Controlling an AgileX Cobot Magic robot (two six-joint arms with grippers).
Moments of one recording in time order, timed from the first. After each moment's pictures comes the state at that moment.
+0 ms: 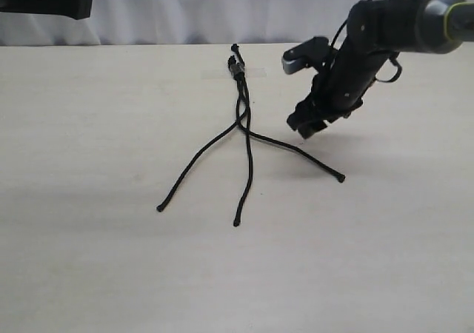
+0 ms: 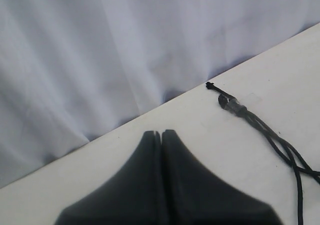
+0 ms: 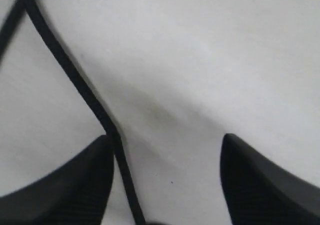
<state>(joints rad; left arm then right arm) -0.15 1.29 -0.95 0.07 0.12 0.13 0.25 2.08 -1.50 0.04 0.79 -0.33</state>
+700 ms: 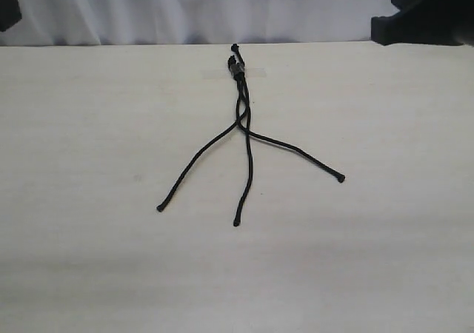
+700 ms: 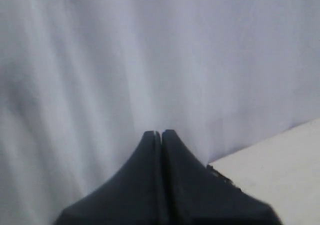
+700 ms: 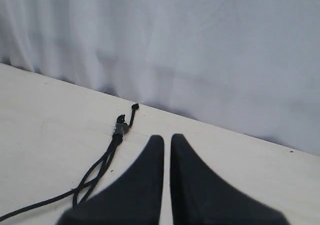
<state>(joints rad) -0.15 0.92 -0.62 0.02 -0.21 0.10 0.25 1.16 -0.81 0.12 0.02 -0.23</state>
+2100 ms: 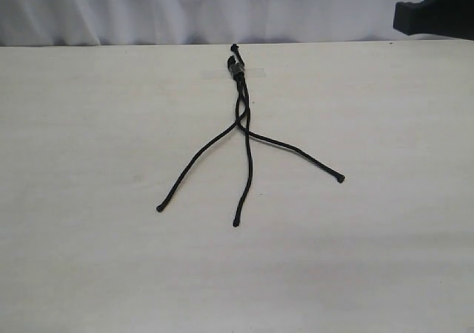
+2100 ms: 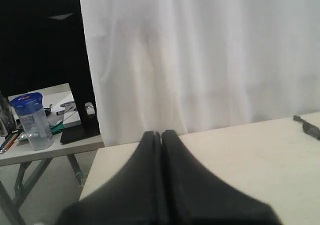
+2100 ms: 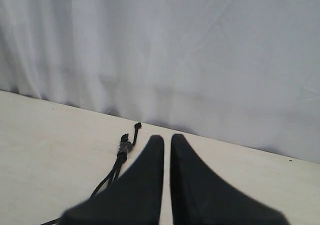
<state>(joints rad) 0.16 0.06 -0.25 0.09 0.28 0.05 0.25 1.06 -0.78 0.12 0.01 -0.18</state>
